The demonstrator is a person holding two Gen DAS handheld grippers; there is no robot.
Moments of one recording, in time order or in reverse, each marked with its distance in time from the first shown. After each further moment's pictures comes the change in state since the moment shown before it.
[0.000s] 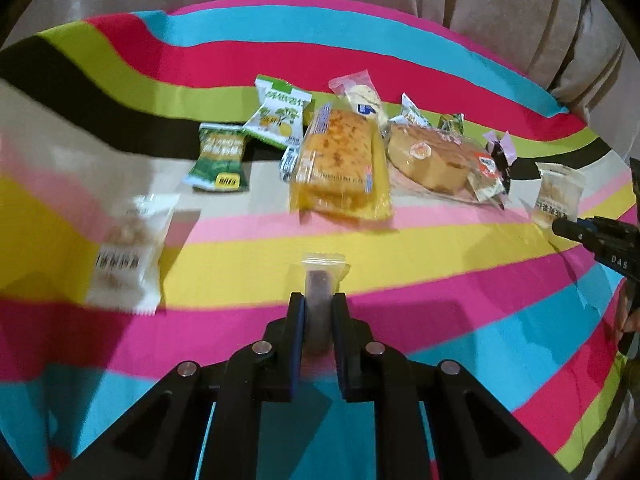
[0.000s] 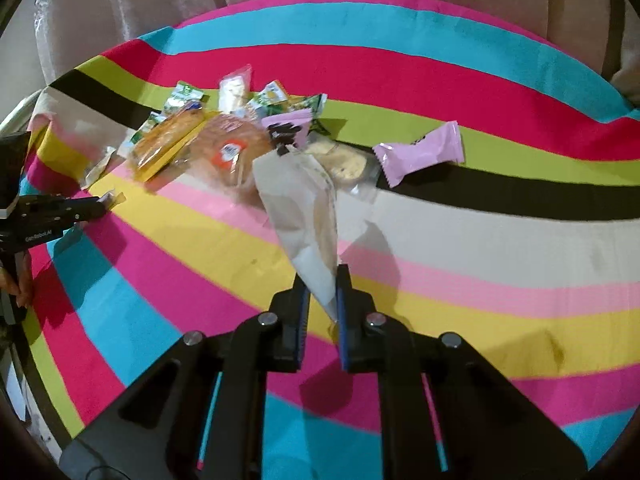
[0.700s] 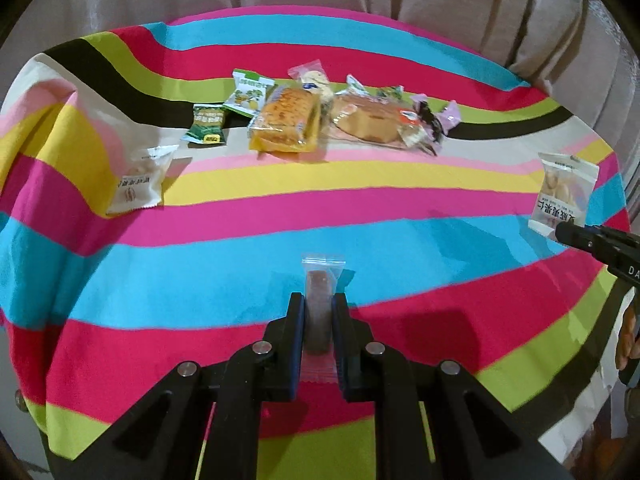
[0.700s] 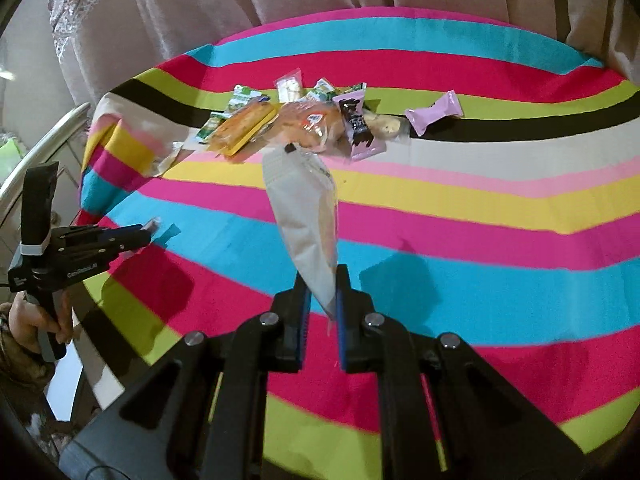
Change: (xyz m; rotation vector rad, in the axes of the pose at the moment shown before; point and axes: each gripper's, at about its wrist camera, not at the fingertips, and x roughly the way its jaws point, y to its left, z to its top) left arm -0.056 -0.048 -0.062 0.036 0.012 -0.013; right arm -0.085 0.052 -0.070 0.110 -0.031 0.075
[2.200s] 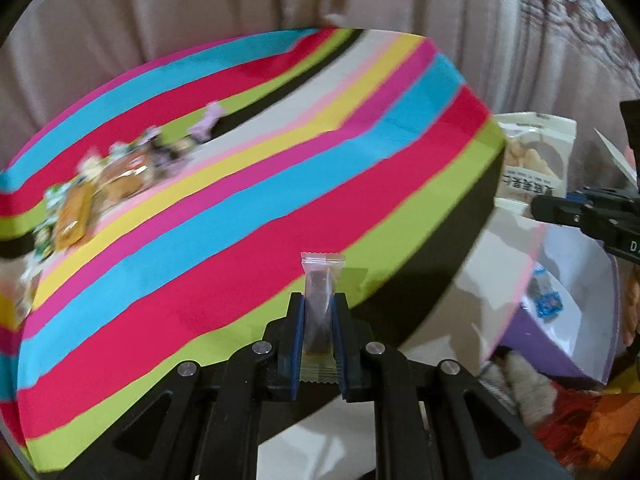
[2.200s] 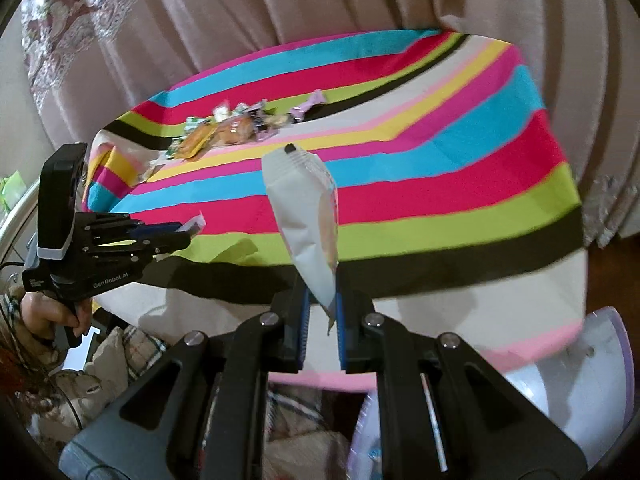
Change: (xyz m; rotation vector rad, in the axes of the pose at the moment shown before) left arm -0.052 -0.221 -0.038 0.472 -0.001 -0.242; right arm -0.190 -0.060 -0.137 0.215 -0.091 -0.169
